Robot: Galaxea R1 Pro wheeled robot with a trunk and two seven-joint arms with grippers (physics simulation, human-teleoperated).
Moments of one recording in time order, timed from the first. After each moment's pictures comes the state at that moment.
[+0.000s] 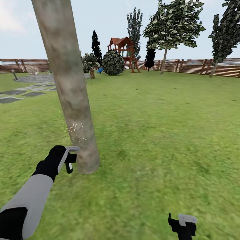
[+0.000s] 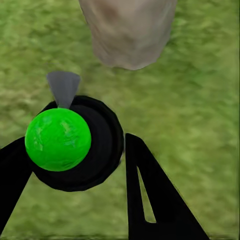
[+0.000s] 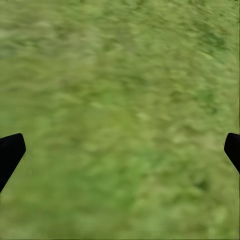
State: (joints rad) left arm -0.91 0.10 0.07 -0.74 -0.09 0.93 -0.02; right arm -0.48 -0.06 0.05 -0.03 -0.01 -0.58 -0.34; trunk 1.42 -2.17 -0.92
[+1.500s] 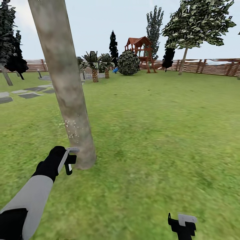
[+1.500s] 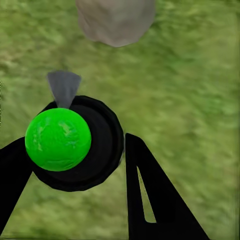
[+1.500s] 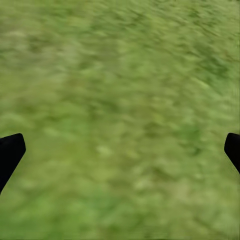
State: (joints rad) left arm -0.90 0.09 0.08 -0.75 -0.09 0.94 -0.01; right arm -0.48 -0.06 0.06 -0.03 -0.01 -0.58 -0.34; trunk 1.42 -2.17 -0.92
